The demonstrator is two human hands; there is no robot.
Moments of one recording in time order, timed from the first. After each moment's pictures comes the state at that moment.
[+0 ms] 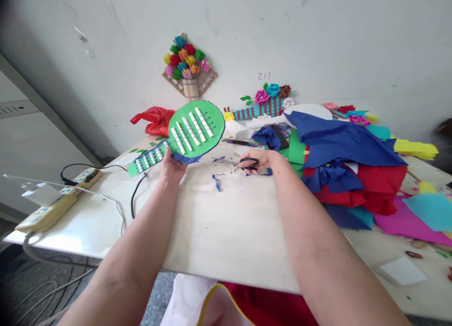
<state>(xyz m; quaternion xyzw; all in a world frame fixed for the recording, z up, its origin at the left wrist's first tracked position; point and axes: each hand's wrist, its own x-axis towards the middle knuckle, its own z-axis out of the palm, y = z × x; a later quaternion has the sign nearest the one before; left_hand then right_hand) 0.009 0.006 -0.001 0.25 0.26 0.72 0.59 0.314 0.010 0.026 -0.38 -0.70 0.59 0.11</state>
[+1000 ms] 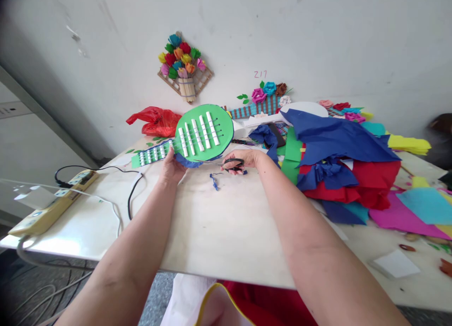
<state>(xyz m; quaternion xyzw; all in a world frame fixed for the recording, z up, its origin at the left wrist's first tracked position) 0.016 0.001 0.000 0.28 0.28 0.69 0.61 0.275 0.004 0.033 -0.32 -0.73 0.60 0.10</state>
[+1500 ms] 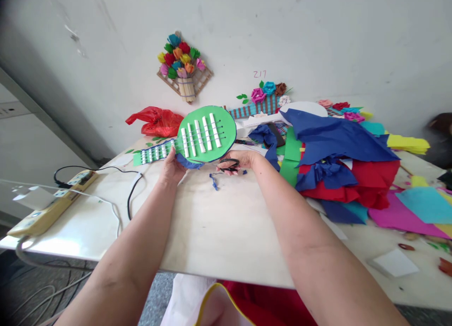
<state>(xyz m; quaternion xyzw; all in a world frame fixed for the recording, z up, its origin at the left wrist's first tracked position) 0.017 0.002 -0.002 0.30 0.27 0.67 0.62 0.267 0.004 0.029 -0.30 -0.72 0.62 0.11</state>
